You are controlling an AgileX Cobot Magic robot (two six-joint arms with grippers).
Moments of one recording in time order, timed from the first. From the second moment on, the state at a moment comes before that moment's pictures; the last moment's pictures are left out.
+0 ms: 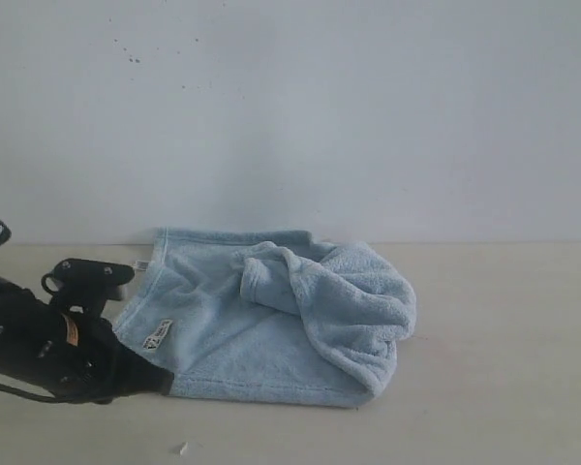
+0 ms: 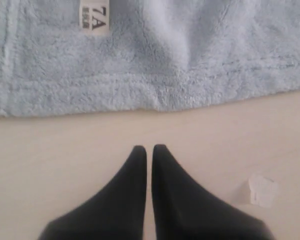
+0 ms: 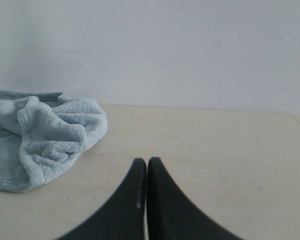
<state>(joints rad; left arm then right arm) -0.37 1.77 -0.85 0.14 0.18 -0.23 0.09 0.00 0.00 0.06 0.16 -0.07</state>
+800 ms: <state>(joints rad) -0.20 1.90 -0.86 0.17 -0.06 -0.26 0.09 0.00 0.00 0.06 0.16 -0.07</state>
